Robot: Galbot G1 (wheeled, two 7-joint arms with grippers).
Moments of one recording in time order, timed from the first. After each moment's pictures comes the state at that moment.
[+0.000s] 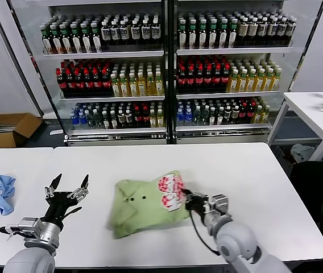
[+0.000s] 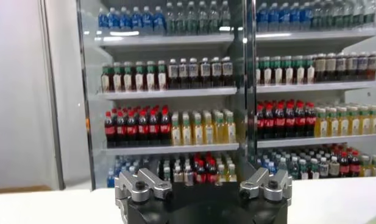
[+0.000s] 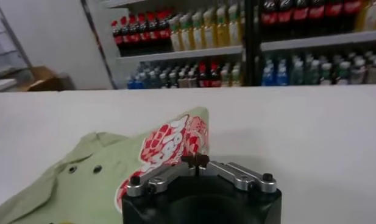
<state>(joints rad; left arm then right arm) 1.42 -1.27 -0.71 -2.06 -0.31 0.21 0.04 -1.05 1.05 0.09 1.98 0.72 -0.56 0.27</state>
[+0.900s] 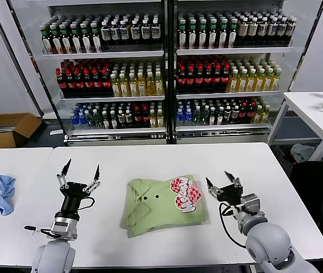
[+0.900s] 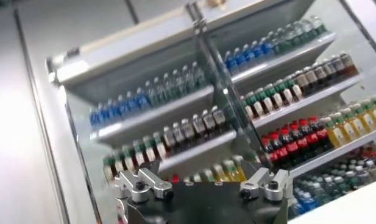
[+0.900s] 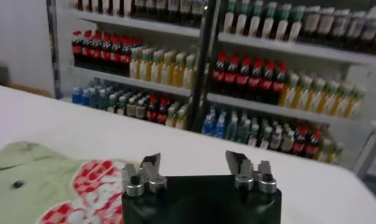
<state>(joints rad) 1.30 -1.31 -0.62 -1.87 0.16 -0.21 0.00 -1.16 0.97 0.29 2.03 0.41 -0.45 0.17</state>
